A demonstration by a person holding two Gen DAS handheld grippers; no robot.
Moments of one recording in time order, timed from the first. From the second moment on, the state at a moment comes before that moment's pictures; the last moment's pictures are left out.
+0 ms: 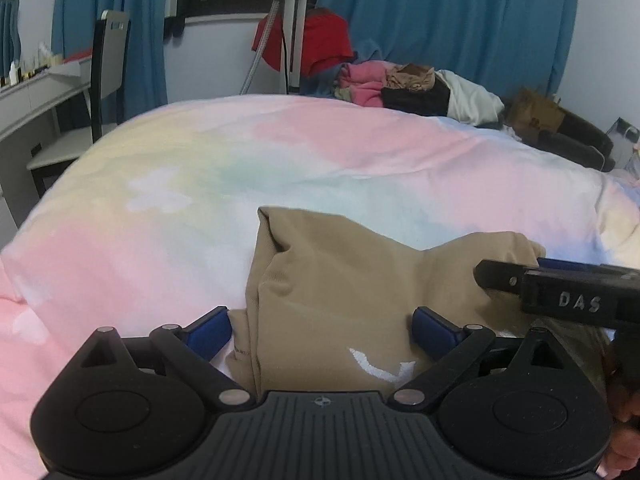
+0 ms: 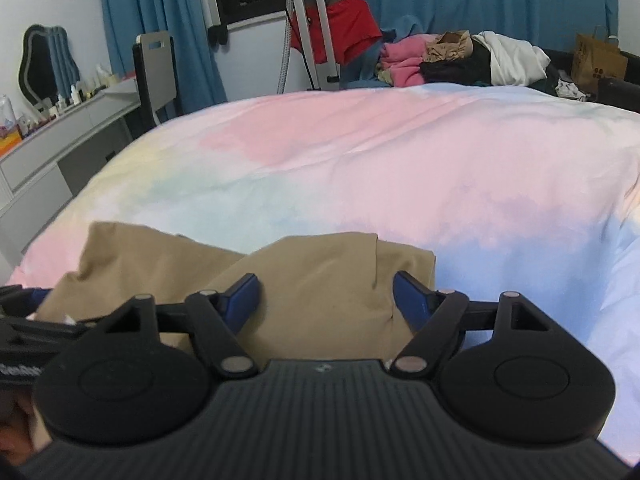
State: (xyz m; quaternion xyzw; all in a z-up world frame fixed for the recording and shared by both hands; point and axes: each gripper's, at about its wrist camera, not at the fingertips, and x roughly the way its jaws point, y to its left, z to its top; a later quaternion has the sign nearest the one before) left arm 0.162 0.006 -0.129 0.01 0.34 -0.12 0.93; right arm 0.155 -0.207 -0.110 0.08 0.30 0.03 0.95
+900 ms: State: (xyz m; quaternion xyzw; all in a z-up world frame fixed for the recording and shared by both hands) left arm 0.082 0.006 -0.114 -0.01 0.39 -0.10 0.91; right arm 0.094 -0.198 -0.114 0.09 0.34 0.02 0.94
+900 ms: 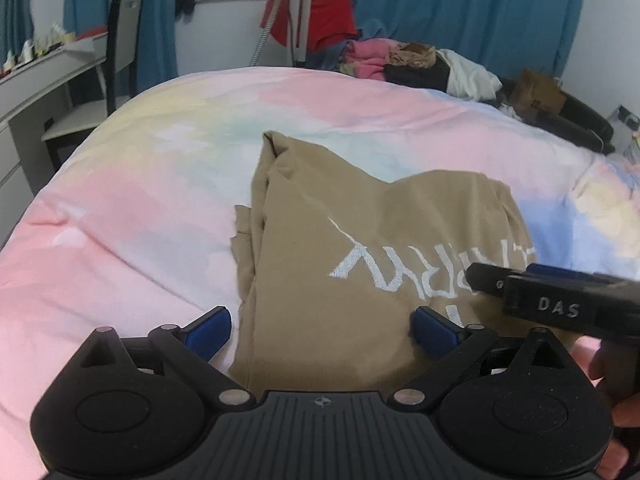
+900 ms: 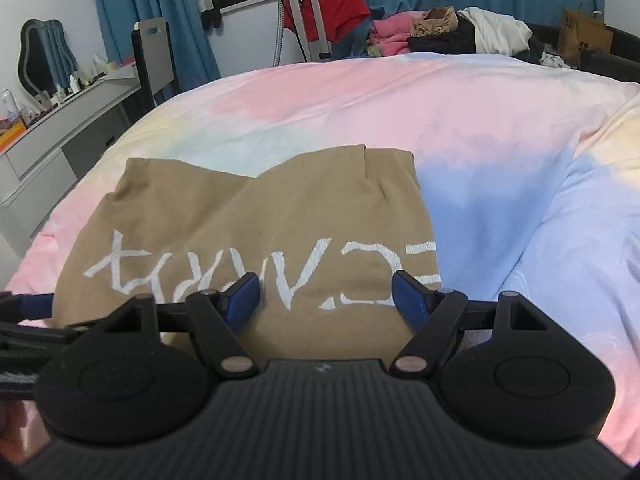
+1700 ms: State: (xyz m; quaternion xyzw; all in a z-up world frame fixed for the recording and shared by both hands) left arm 0.074 0.096 -0.159 -0.45 0.43 -0.10 0.78; right arm 0.094 -0.200 -0.113 0.10 0.34 0.01 0.93
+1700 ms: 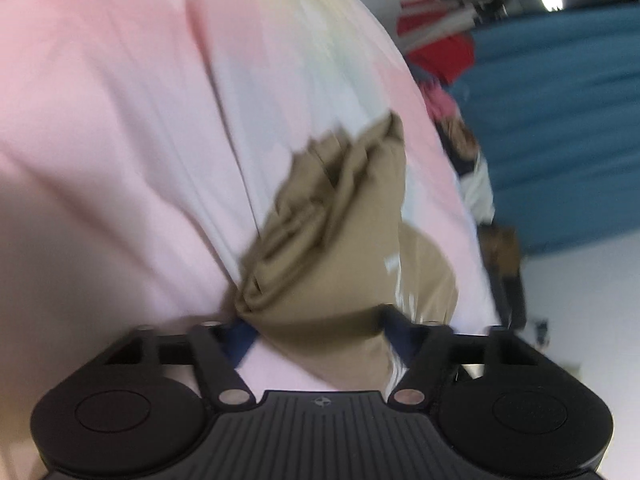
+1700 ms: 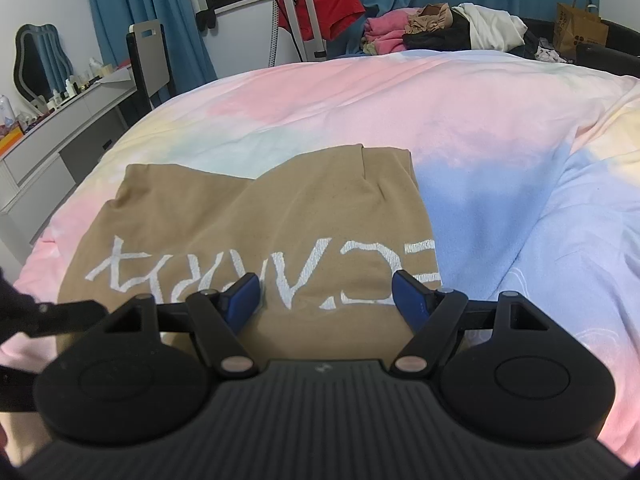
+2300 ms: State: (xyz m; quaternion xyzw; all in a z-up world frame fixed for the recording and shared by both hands) left arm 0.051 0.092 -0.138 -0.45 0.42 -0.13 0.78; right arm 0.093 -0.205 -0.107 0.14 0.35 0.01 0.93
